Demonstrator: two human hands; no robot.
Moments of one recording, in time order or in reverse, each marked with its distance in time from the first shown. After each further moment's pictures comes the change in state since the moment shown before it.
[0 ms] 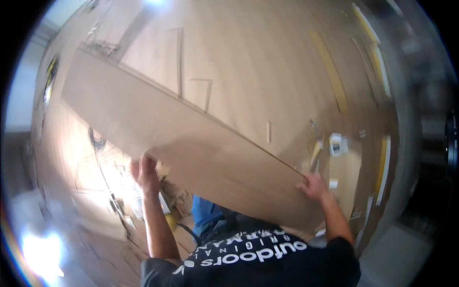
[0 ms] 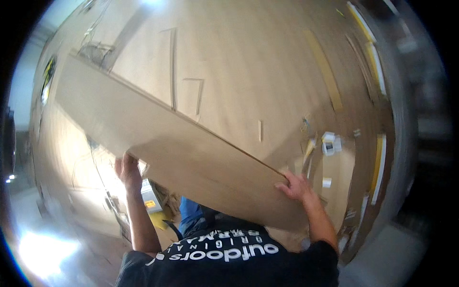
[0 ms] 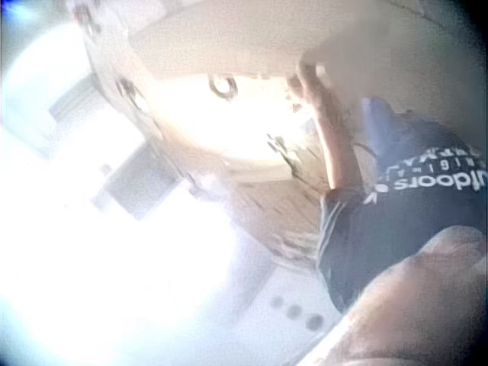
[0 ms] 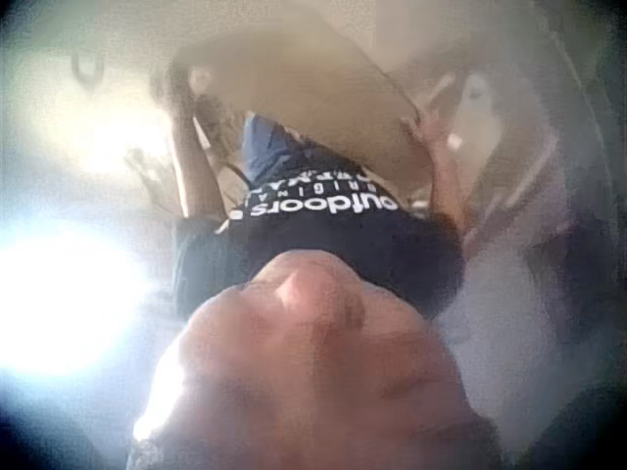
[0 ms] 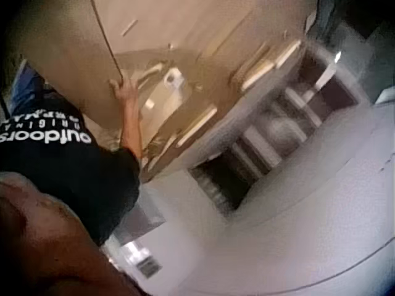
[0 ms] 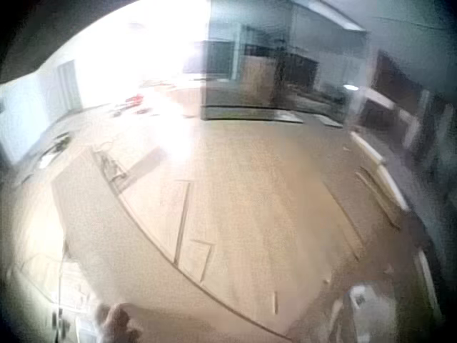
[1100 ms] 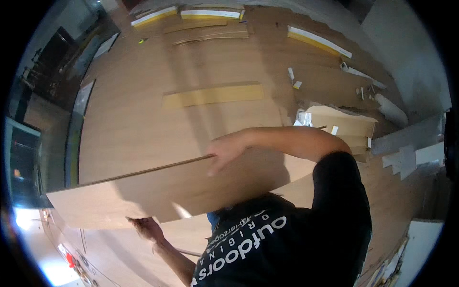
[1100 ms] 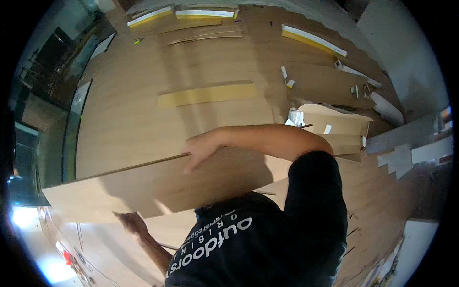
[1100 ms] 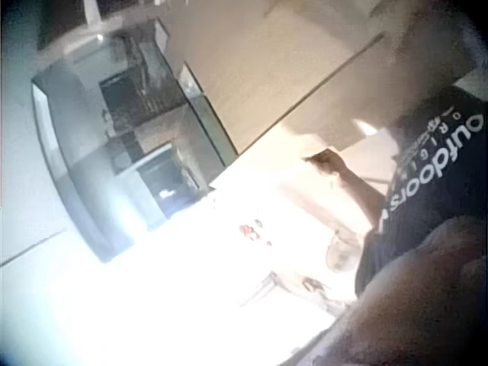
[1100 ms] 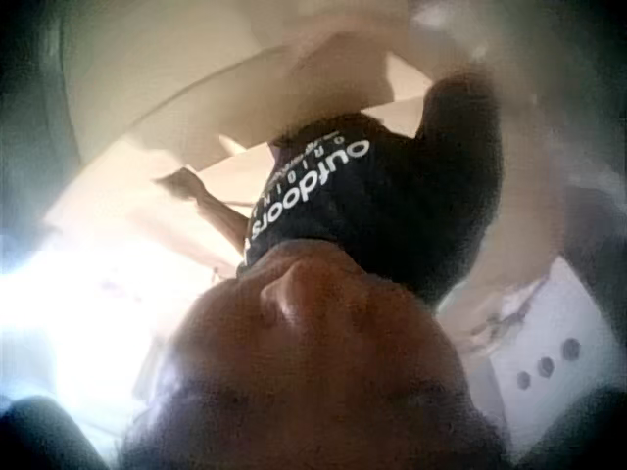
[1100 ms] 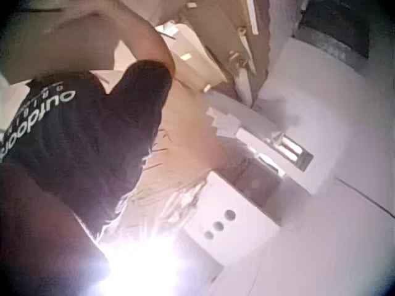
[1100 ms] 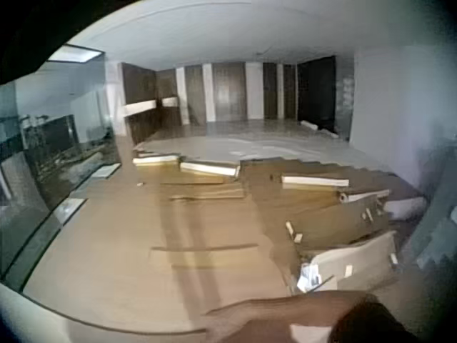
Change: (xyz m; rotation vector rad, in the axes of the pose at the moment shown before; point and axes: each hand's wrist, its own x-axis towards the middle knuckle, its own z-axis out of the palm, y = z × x) left_hand 0.382 0.030 0.812 -0.354 -1.008 -0.256; right_hand 0.418 0.241 -0.503 0.644 0.036 -0.043
